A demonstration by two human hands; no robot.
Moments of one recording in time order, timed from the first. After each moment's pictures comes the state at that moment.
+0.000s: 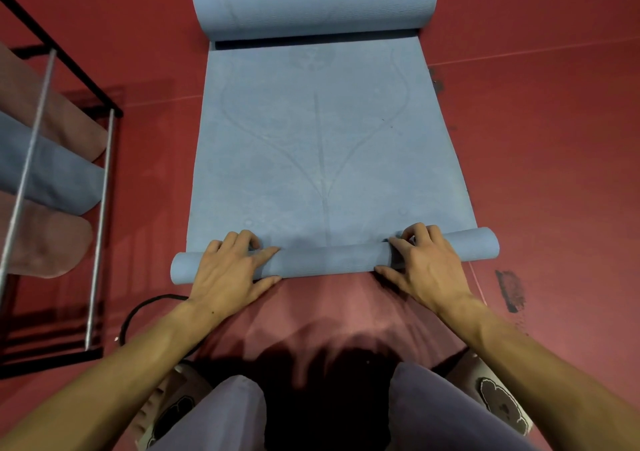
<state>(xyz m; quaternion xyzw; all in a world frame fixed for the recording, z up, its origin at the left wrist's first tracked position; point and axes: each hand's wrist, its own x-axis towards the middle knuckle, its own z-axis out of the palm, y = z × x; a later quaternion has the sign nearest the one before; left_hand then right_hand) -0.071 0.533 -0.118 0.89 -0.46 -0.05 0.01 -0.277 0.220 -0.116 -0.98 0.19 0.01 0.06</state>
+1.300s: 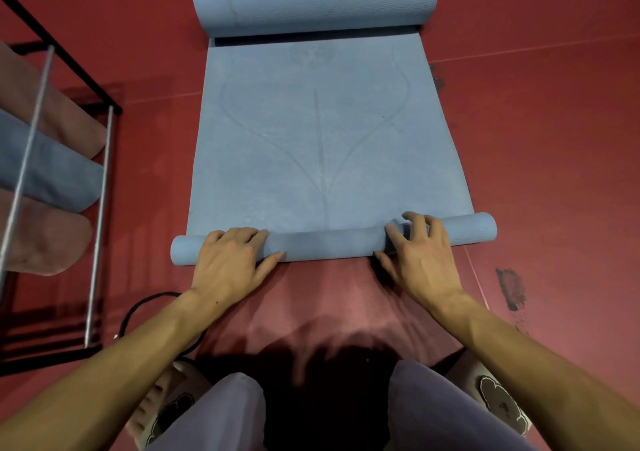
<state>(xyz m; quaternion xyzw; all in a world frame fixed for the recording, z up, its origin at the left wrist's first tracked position) -0.065 0.521 -0.121 0.91 -0.42 0.00 0.00 -0.266 0.228 -0.121 -0.98 0.21 -0.03 0.04</state>
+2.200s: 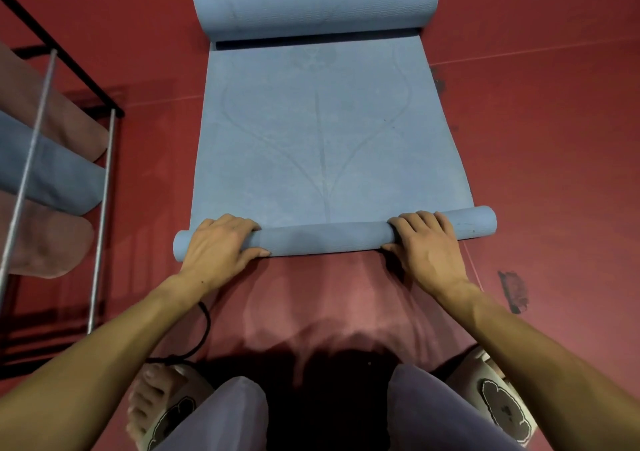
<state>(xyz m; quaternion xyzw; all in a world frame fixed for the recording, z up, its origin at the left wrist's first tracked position) -0.022 0.529 -0.114 0.90 -0.43 -0.08 0.07 -0.254 0.206 -0.119 -0.98 0.17 -0.03 0.04</state>
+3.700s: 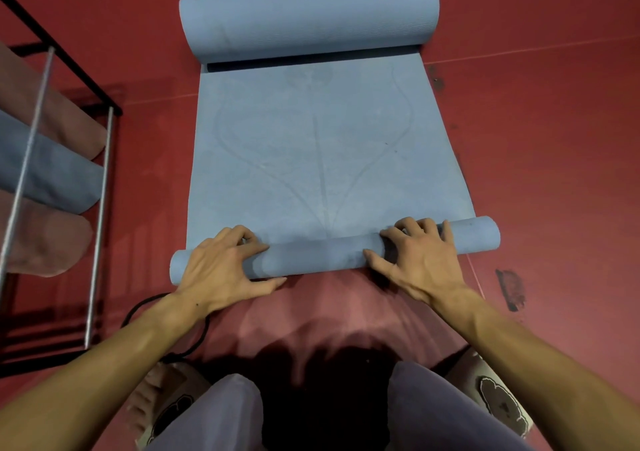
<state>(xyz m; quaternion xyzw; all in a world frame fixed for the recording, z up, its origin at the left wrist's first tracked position) -0.066 0.535 -0.096 0.90 -0.41 -0.10 0.12 -0.258 0.232 -0.101 -0.97 0.22 0.03 0.07</state>
